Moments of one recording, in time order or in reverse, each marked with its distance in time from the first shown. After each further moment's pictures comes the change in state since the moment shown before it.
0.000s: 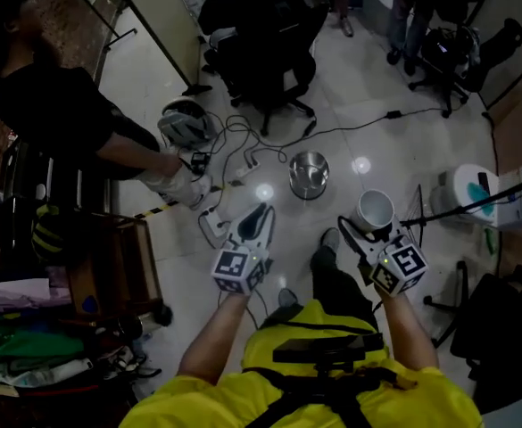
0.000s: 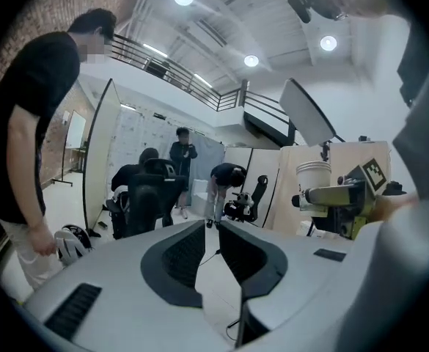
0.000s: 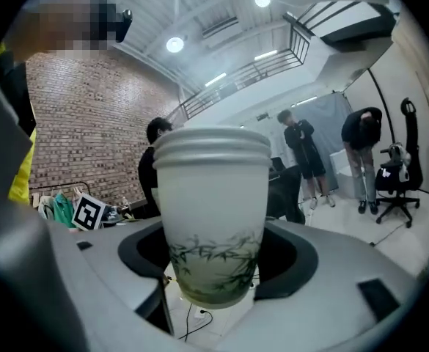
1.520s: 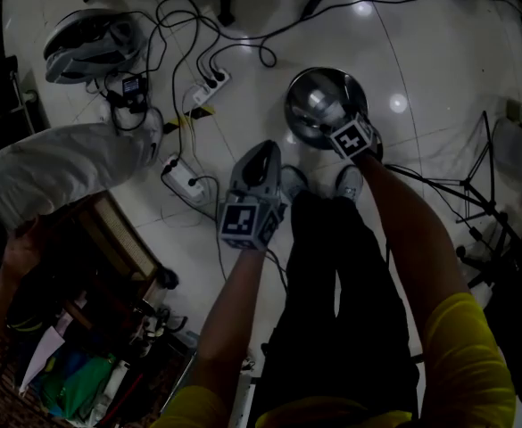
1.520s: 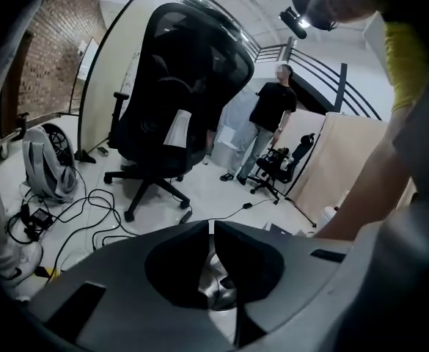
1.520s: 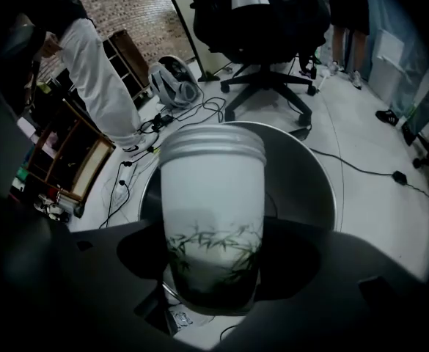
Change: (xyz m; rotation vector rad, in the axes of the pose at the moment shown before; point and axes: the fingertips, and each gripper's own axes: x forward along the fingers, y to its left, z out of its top) left arm 0.398 0.255 -0.396 -0.200 0.299 0.052; right arm 0.438 -0.406 -0.629 -0.059 1.086 -0.067
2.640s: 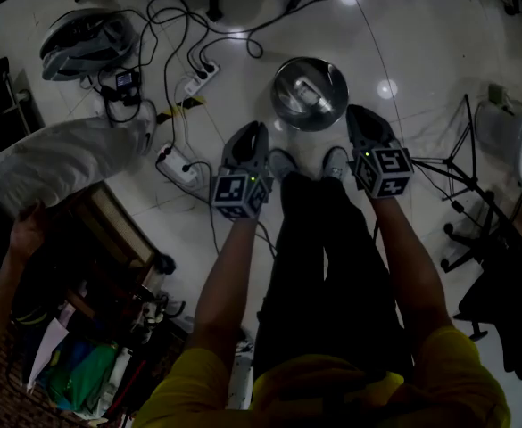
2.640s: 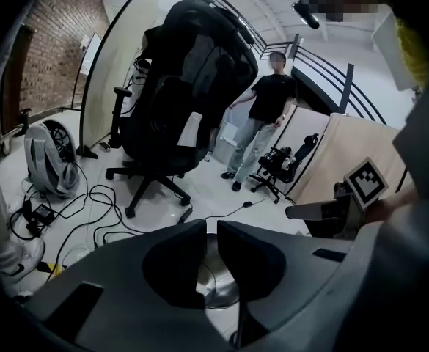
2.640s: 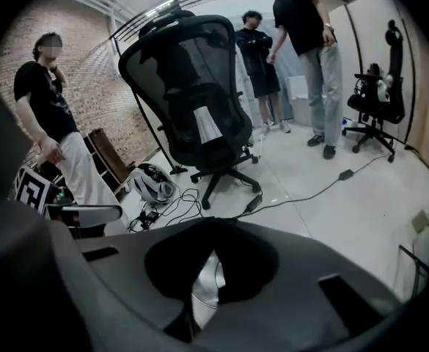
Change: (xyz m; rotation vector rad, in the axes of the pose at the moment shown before) left arm -0.001 -0.005 0.005 -0.037 0.044 0.009; right arm -0.250 -0.011 0.040 0.399 -0.619 -0.117
